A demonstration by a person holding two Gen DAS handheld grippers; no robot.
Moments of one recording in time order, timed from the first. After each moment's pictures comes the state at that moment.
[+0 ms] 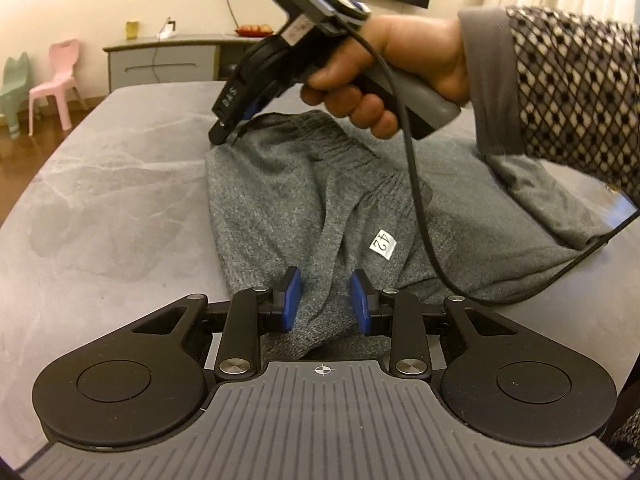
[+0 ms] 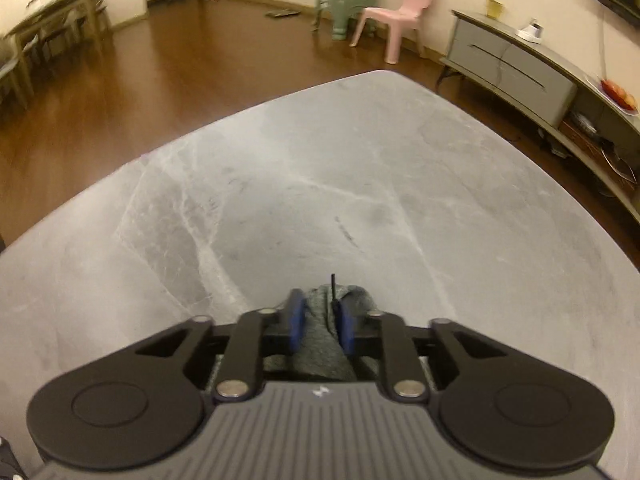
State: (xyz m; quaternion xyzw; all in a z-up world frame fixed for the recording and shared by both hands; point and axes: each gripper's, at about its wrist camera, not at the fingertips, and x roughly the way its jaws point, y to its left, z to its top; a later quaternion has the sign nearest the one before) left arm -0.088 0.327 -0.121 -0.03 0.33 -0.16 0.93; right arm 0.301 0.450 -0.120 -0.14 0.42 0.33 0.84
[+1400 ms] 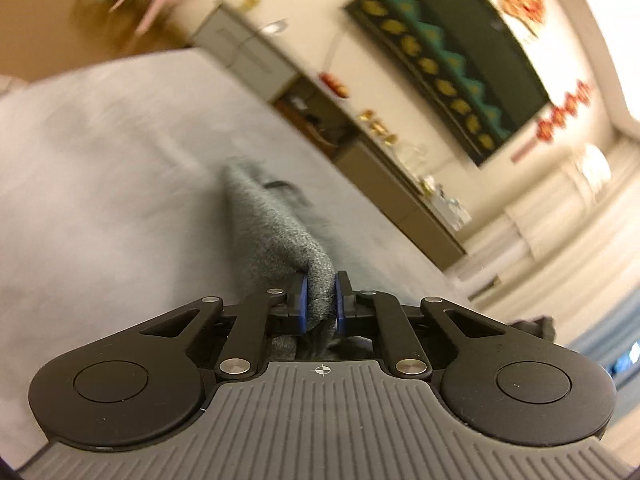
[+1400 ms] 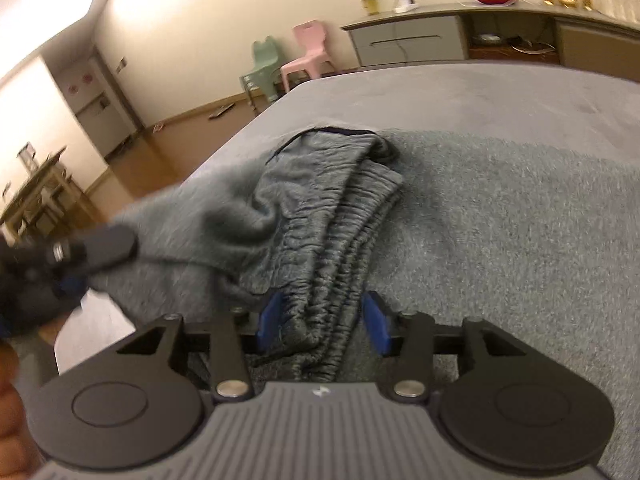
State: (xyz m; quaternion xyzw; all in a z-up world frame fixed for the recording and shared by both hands) left arm -0.110 0.326 -0.054 -0.33 0.26 -0.10 0.90; right arm 0.129 0.319 -0.166 0.08 0.41 0.30 0.86
